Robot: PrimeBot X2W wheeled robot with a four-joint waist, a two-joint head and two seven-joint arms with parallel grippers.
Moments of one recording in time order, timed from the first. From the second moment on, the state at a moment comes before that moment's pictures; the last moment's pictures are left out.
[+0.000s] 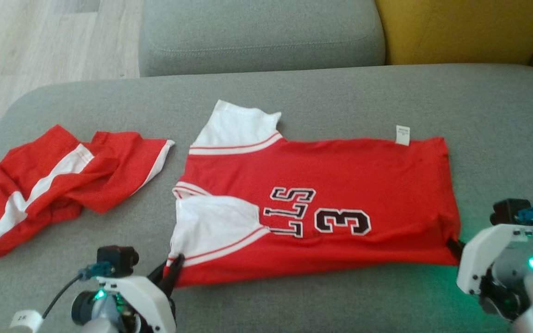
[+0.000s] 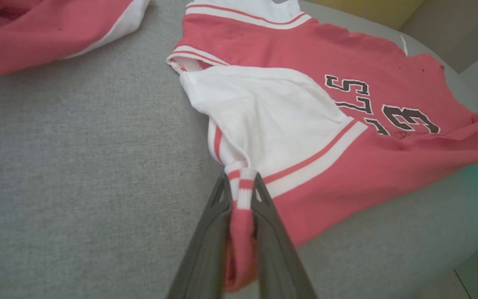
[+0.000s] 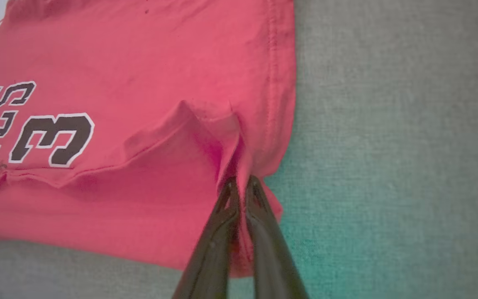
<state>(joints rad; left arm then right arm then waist) -0.12 0.27 -0.50 0.48 -0.61 -0.09 -0.01 -0.19 -0.26 0.06 0.52 0.43 0.13 0.56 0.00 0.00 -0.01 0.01</state>
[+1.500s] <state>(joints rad) -0.66 0.30 -0.45 0.53 -0.52 -0.11 0.03 -0.38 -0.11 0.04 0.27 0.28 0.13 0.10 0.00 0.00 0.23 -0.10</state>
